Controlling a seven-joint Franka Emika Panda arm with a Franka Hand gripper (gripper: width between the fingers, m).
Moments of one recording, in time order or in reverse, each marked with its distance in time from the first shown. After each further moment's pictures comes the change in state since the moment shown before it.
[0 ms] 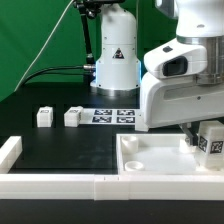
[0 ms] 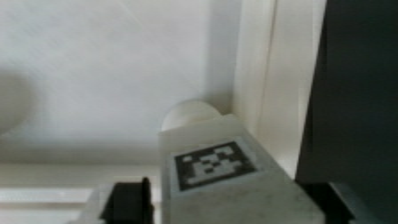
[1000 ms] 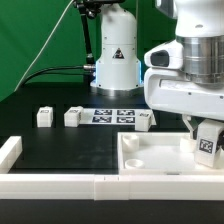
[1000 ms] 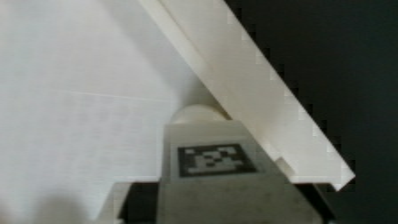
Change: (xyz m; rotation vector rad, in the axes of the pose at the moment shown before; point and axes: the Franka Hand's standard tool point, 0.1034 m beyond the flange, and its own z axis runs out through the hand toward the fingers) arm -0.001 -0.001 0.000 0.012 -0.005 0.805
